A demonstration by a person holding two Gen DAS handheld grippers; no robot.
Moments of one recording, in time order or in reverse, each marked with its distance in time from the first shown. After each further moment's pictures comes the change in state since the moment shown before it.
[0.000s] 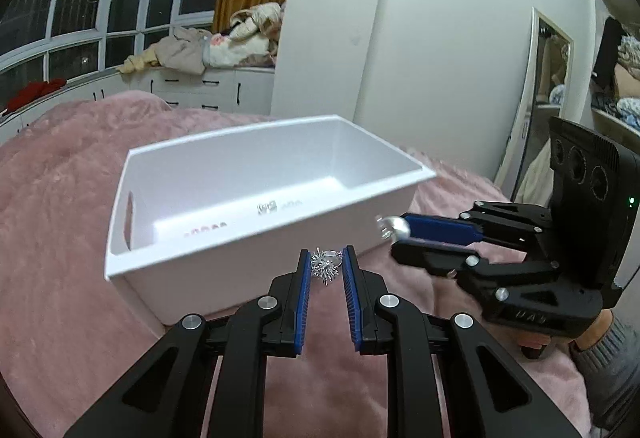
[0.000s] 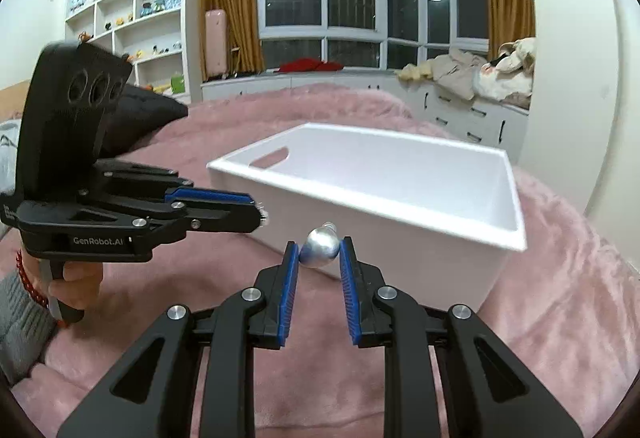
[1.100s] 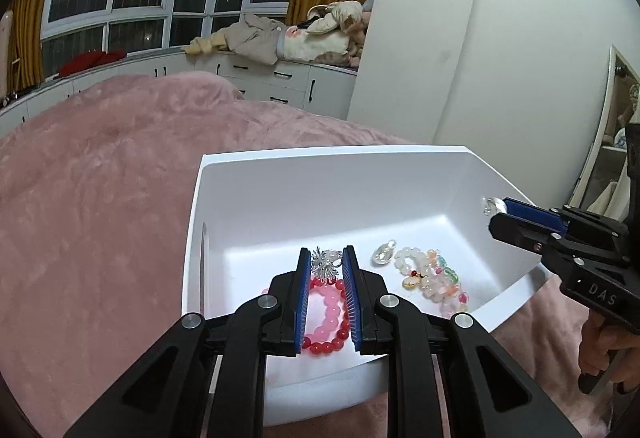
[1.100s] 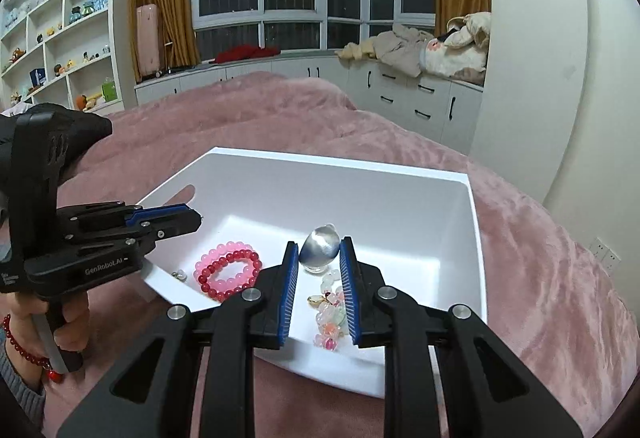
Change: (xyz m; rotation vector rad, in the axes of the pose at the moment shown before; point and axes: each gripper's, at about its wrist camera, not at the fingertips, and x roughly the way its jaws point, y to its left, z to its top) left arm 0.062 0.085 0.033 -0.144 0.006 0.204; right arm 0.089 -0.045 0.059 0.099 0.119 -0.178
